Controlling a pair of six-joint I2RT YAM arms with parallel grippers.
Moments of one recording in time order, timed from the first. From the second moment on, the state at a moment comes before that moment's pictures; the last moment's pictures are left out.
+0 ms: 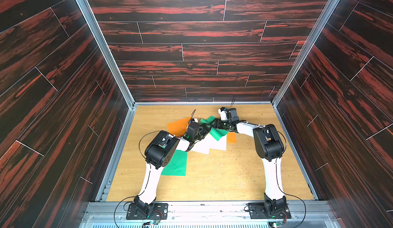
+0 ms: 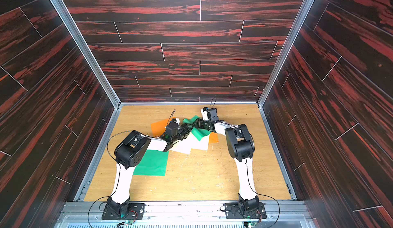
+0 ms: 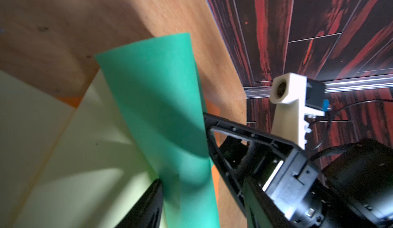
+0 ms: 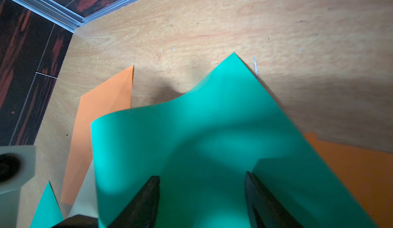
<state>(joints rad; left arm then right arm) -0.54 2.21 1.17 0.68 0.23 -1.23 0.35 2.27 1.52 -0.02 -0.40 0.37</state>
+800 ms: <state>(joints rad) -0.48 2.25 1.22 0.67 0.24 -1.17 0.35 2.27 1.52 -0.02 -0.40 0.36</state>
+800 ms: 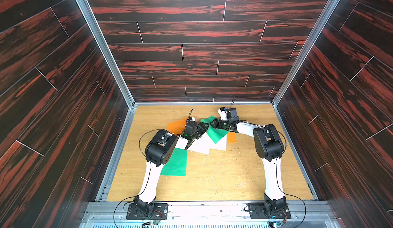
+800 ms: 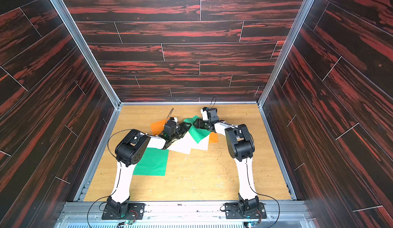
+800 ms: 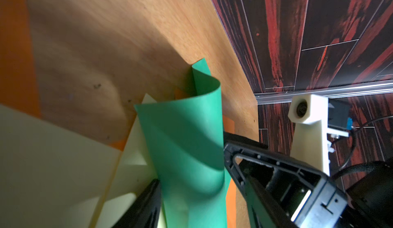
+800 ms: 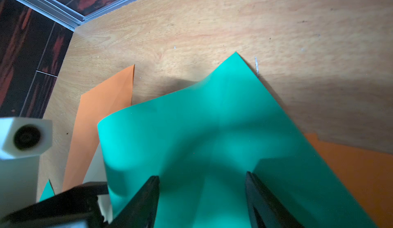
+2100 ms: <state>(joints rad) -0.46 2.25 1.10 0.89 0.31 -1.21 0.35 2.27 1.54 -0.02 -0.41 0.35</state>
